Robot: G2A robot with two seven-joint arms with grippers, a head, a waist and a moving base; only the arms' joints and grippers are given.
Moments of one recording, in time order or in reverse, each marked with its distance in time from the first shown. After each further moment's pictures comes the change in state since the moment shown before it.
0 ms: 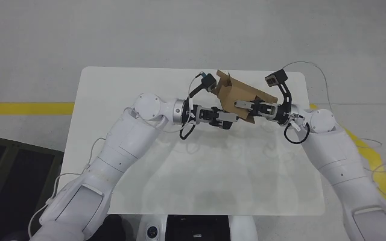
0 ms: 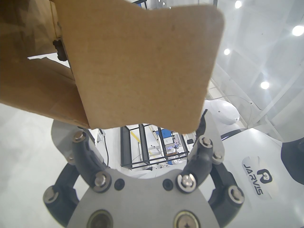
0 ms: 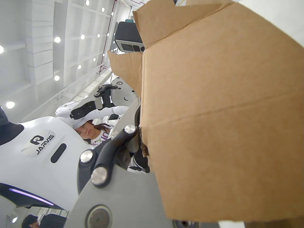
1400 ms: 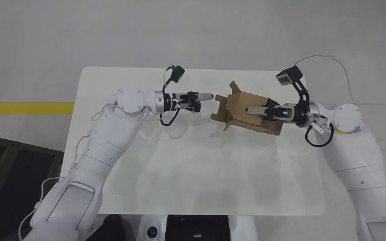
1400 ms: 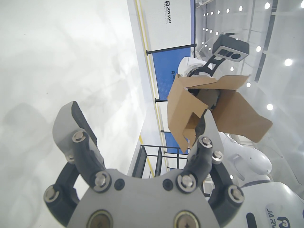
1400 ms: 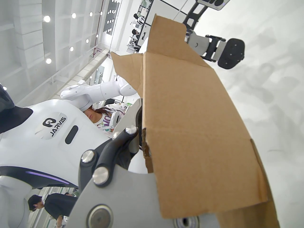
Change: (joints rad) left arm -0.018 0.048 -0.112 0.138 0.290 0.139 0.146; right arm -0.079 0.072 0.180 -0.214 -0.025 0.150 0.150
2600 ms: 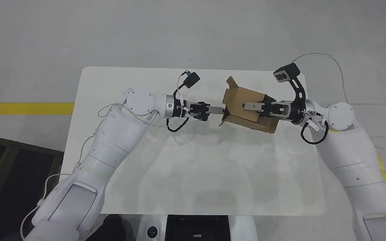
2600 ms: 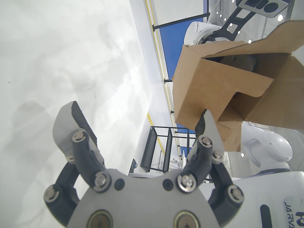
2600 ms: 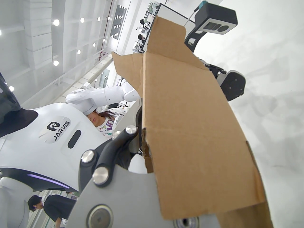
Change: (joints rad) left arm -0.004 -0.008 0.059 -0.085 0.045 -0.002 -0.064; right arm 0.039 -0.020 -0.059 0.042 0.034 -0.033 -0.033
